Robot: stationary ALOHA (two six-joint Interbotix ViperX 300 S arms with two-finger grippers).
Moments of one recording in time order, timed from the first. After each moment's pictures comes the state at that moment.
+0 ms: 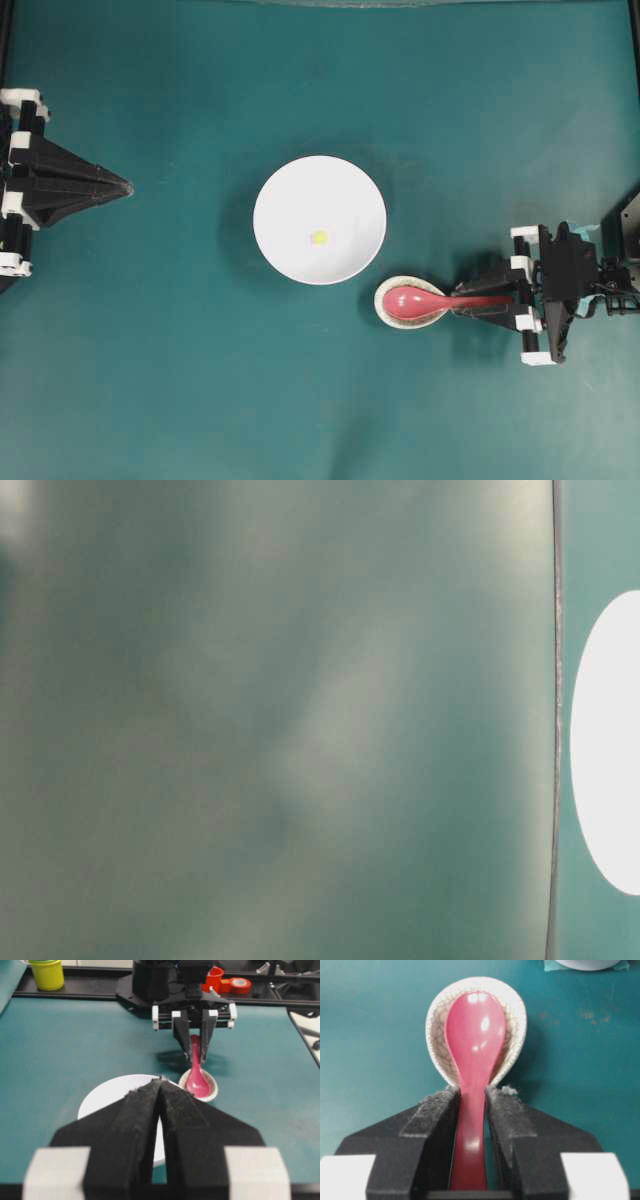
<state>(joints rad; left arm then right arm) 0.00 -0.96 1.18 0.01 -0.19 -0.02 0.48 0.12 1.31 0.49 -1.08 0.05</state>
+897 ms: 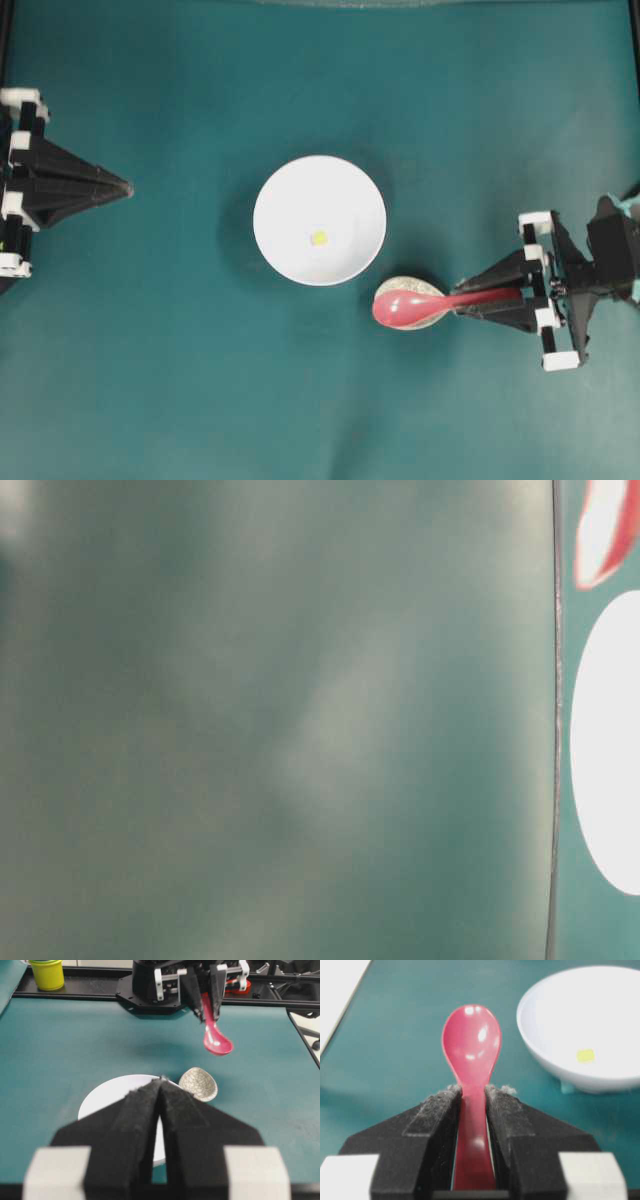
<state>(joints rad) 0.00 -0.96 1.18 0.01 -0.19 -0.02 0.44 -0.31 1.25 0.48 -0.82 -0.11</state>
